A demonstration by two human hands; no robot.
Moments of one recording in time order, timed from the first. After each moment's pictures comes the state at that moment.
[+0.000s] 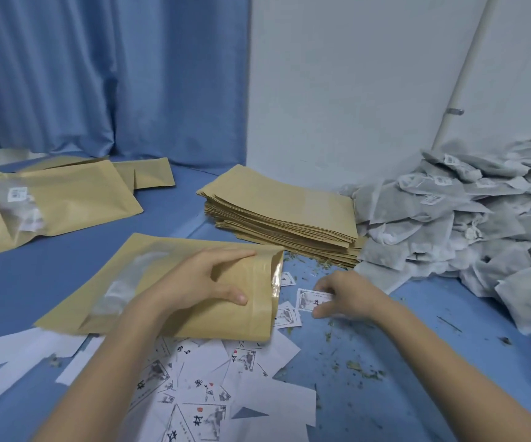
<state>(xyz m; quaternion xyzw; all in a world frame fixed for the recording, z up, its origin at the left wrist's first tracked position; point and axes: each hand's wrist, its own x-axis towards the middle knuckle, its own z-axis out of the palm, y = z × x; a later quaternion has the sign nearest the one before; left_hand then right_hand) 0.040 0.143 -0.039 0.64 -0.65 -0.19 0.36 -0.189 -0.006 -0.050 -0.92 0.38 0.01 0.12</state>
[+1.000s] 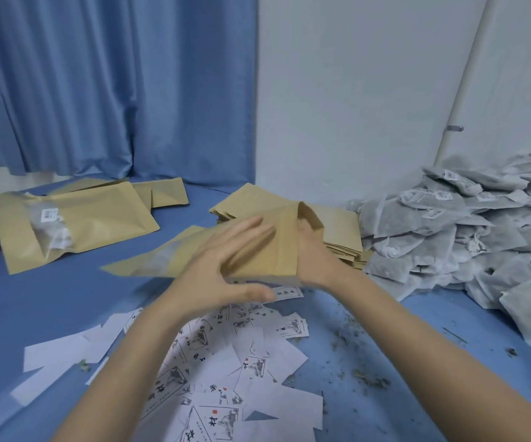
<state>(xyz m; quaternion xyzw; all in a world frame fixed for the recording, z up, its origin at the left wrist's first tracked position) 0.004 0.178 0.009 0.59 -0.69 -0.04 0.42 -0.127 0.047 0.025 -0.94 0.19 -0.27 0.12</state>
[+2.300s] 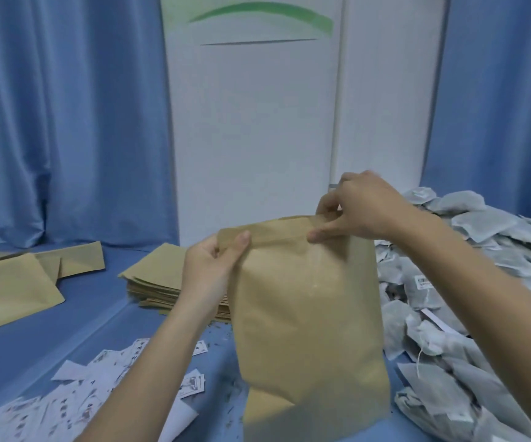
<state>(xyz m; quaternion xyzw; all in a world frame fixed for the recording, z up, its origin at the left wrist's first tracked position) -0.156 0.102 0.091 0.46 -0.45 -0.24 0.73 -0.352 0.016 0.193 -0.89 0.37 -0.22 -0.18</state>
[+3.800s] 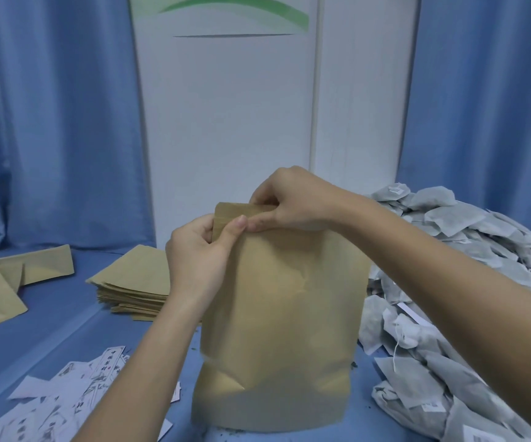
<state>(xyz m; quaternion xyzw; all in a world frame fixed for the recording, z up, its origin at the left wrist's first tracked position) -0.181 0.097 0.112 0.48 -0.49 -0.10 0.72 -0.316 0.040 0.206 -0.94 0.28 -0.22 -0.01</state>
